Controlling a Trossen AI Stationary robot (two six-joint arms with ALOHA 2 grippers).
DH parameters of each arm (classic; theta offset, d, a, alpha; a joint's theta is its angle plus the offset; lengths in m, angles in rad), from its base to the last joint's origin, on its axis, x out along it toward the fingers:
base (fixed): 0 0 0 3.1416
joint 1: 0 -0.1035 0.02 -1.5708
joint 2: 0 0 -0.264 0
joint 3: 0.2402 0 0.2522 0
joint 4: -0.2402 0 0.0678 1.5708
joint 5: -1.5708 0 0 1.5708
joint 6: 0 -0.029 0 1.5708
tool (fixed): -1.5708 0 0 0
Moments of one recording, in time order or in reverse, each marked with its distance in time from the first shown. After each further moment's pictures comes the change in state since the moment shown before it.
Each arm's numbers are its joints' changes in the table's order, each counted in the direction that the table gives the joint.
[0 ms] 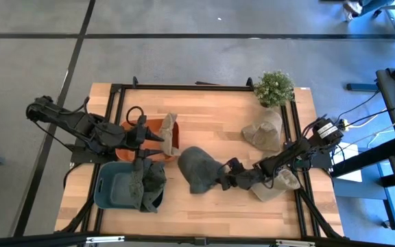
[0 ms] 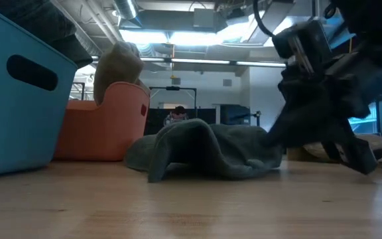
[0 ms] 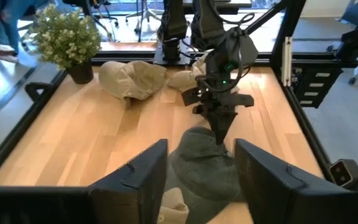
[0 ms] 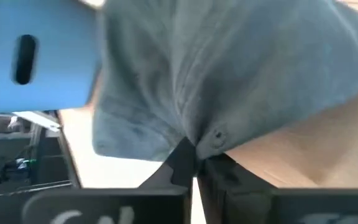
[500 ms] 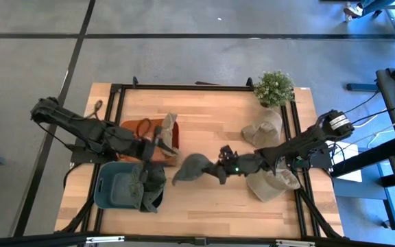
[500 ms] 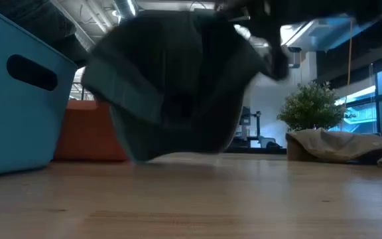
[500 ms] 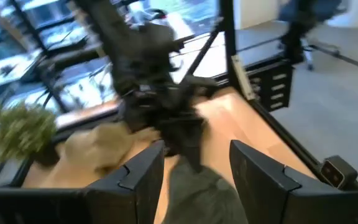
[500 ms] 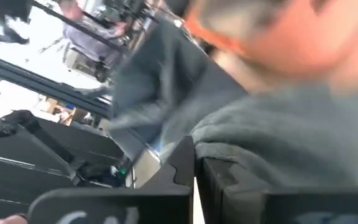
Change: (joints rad) left arm 0.000 -0.131 0.000 0.288 0.168 -0.361; right arm 0.106 0.172 0.157 0.089 -0.058 0.378
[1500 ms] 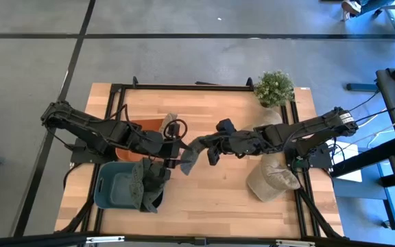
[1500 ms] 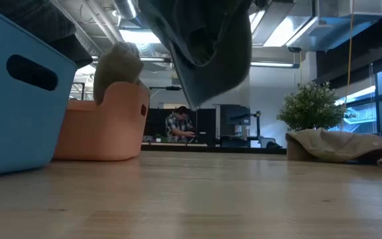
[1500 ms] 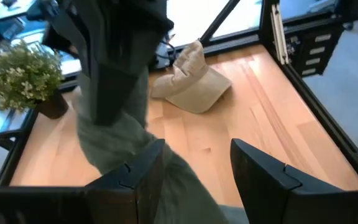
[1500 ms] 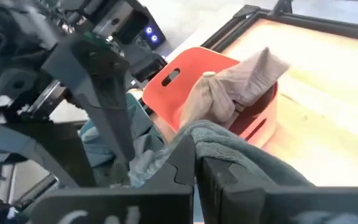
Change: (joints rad) left arm -0.087 -0.255 0.223 -0.181 -0.025 0.096; right arm 0.106 0.067 0.611 -0.914 0.171 0.291
